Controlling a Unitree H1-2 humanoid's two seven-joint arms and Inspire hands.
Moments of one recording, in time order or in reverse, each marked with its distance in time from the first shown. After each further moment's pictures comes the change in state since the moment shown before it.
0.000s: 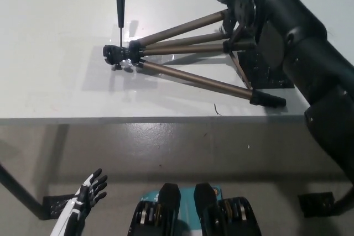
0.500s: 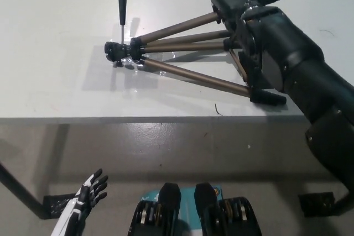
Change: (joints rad) left_arm -0.002 0.000 -0.002 0.006 0.004 0.000 0.000; right_arm 0.077 -0.006 0.093 -0.001 -0.089 -0.077 -0.328
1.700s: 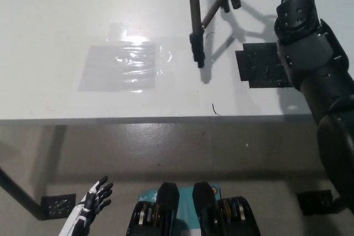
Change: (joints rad) left_arm 0.017 0.000 -0.022 0.015 0.019 -0.022 -0.005; right_arm 0.045 0.011 -0.913 -0.039 0.412 -0.157 -0.315
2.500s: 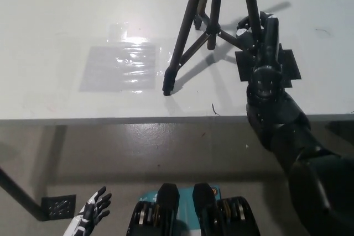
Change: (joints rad) left_arm 0.049 -0.005 0.001 0.017 0.002 -0.021 0.001; right_arm 0.196 0.116 -0.024 0.089 0.150 -0.239 -0.119
